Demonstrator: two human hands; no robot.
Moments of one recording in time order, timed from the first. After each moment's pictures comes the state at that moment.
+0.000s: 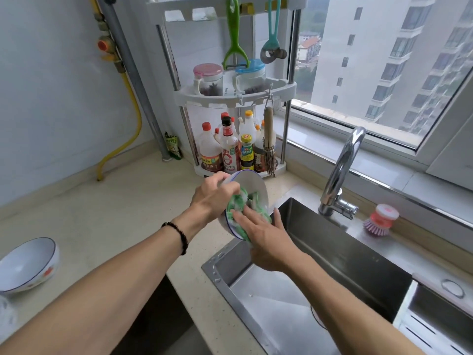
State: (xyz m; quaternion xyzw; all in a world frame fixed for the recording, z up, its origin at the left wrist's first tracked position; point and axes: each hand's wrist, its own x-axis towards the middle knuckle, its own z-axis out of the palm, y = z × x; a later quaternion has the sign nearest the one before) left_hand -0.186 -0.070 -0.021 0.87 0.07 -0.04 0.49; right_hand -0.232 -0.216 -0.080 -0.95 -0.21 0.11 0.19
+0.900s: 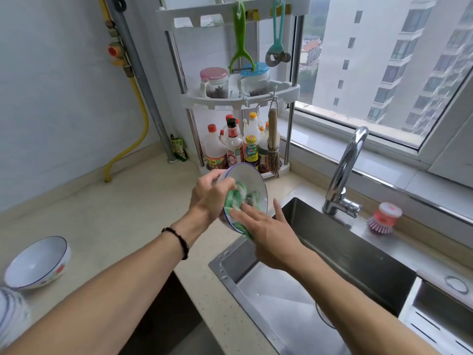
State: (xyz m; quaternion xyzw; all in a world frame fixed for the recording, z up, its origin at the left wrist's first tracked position) left_hand -0.201 -0.054 -0.018 0.81 0.04 0.04 0.59; right_hand -0.248 -0.207 -0.061 -0.96 -0.24 0.04 0.15
